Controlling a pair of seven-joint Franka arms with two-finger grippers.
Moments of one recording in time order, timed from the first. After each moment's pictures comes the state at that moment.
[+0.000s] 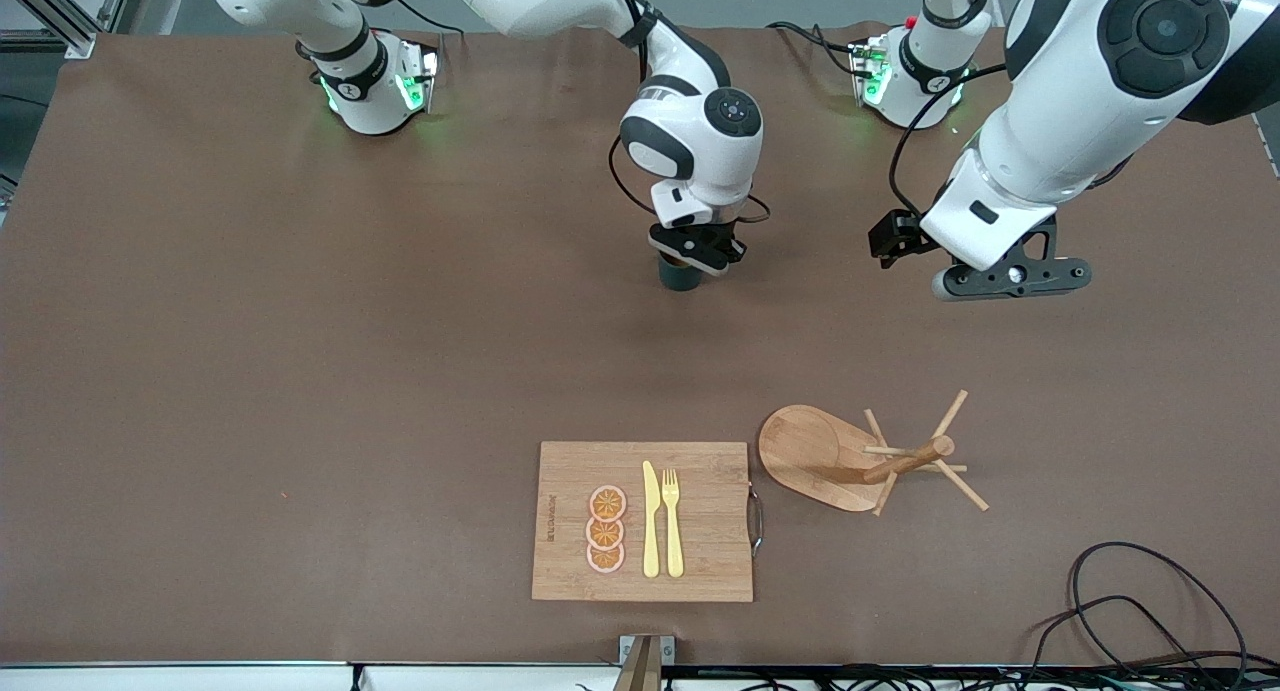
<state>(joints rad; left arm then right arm) -0.16 0.15 -0.24 -1.50 0.02 1.58 -0.44 1.04 0.79 -0.01 -1.36 -0.09 2.16 1.59</state>
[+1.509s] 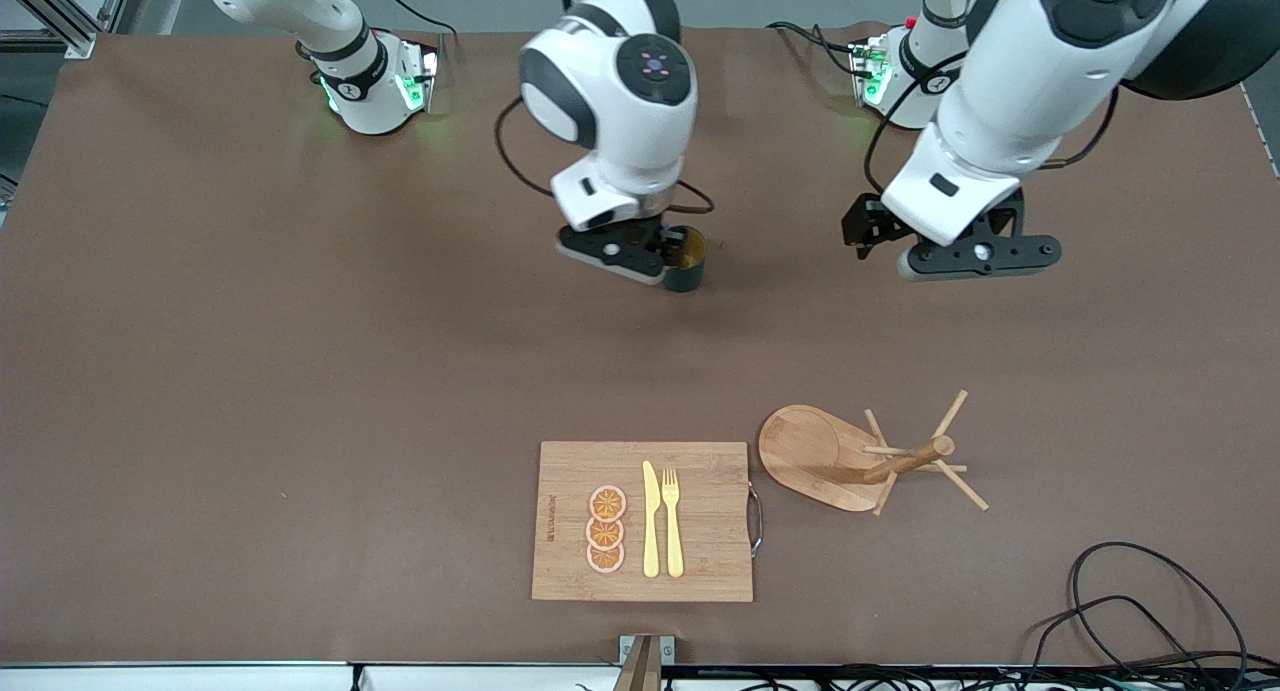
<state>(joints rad) -0.22 0.15 -0.28 -1.47 0.07 1.58 -0.53 0.83 0.48 -0.04 -1.33 -0.09 1.73 1.11</state>
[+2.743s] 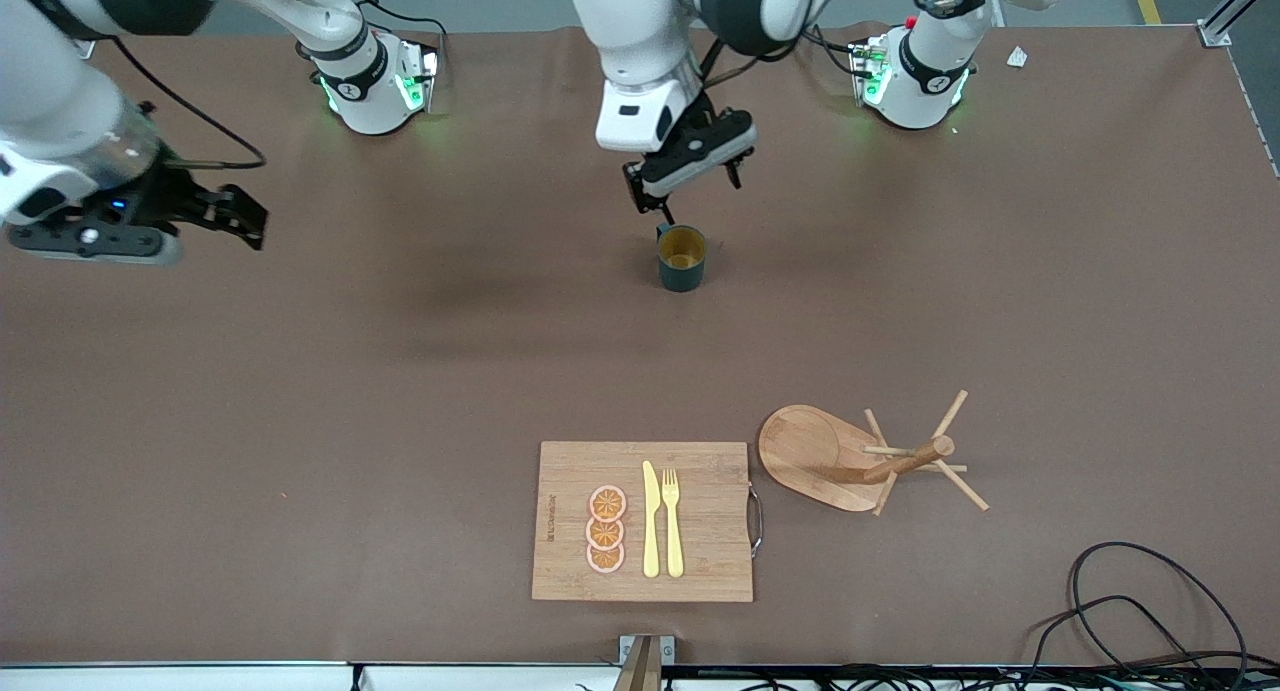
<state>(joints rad) -0.74 0.34 -0.30 -1.47 0.41 1.64 -1.59 0.14 -0.12 -0.05 -1.81 -0.10 1.67 0.11</state>
